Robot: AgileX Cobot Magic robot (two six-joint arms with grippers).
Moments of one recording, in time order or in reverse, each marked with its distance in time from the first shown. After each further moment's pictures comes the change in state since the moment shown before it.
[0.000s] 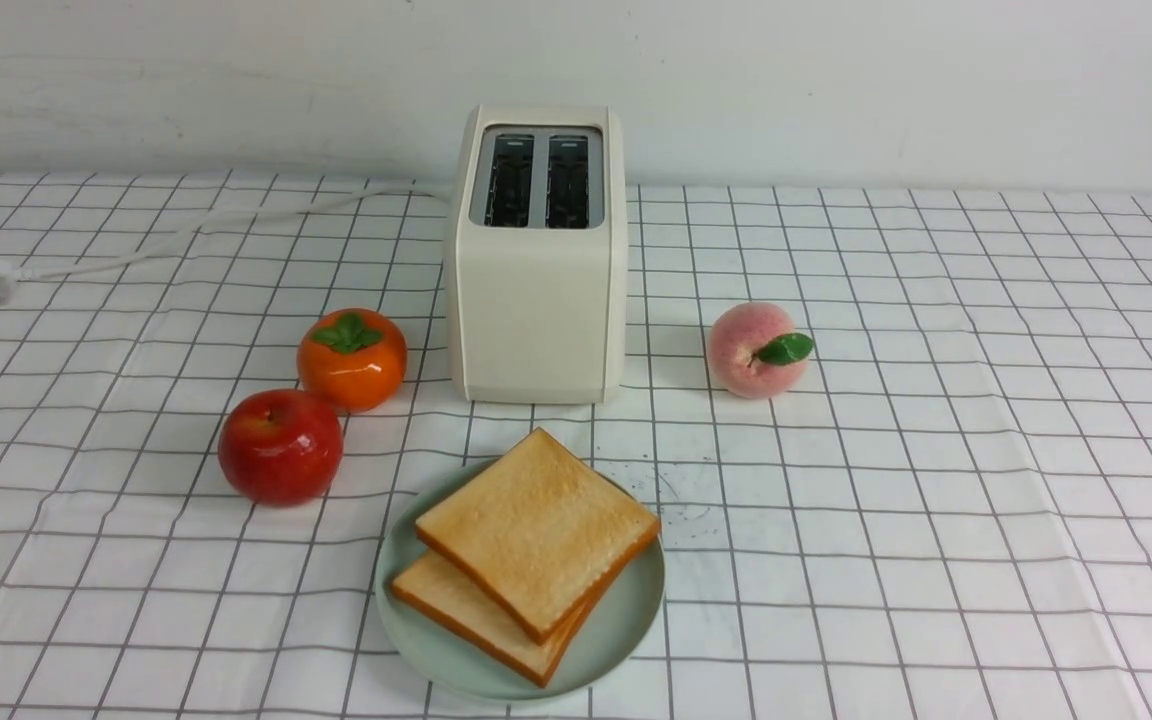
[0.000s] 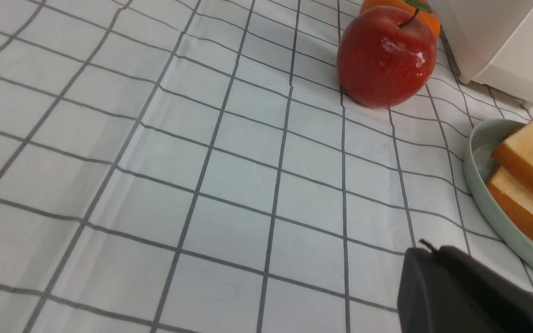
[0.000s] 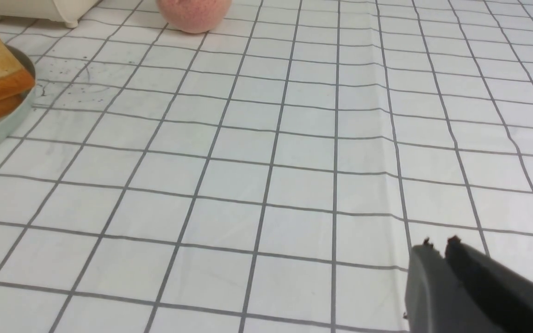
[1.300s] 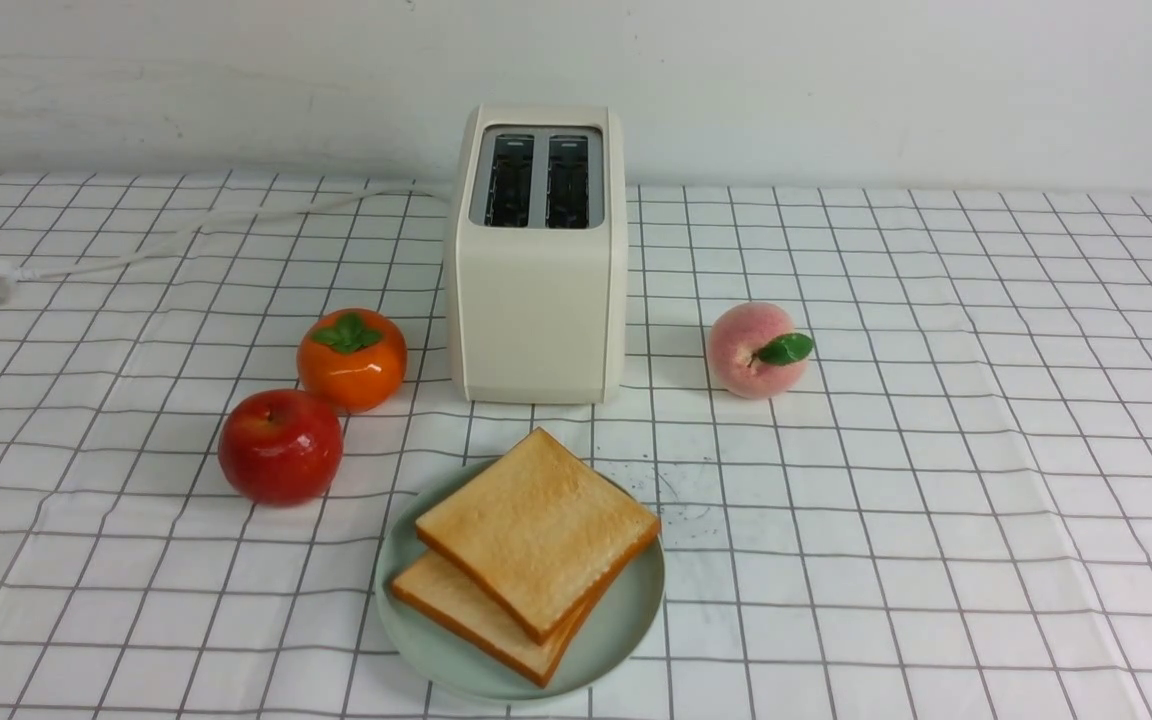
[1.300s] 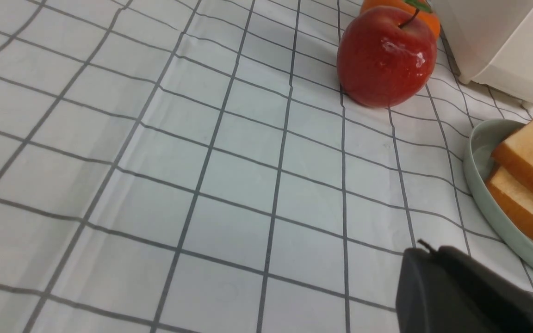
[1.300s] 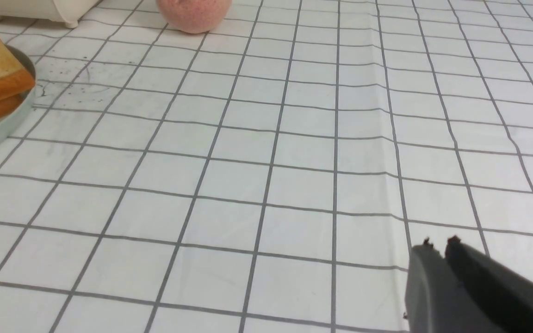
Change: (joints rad) right arm 0.000 0.000 0.000 0.000 0.000 0.000; left arm 0.000 0.000 0.000 0.000 0.000 -0.001
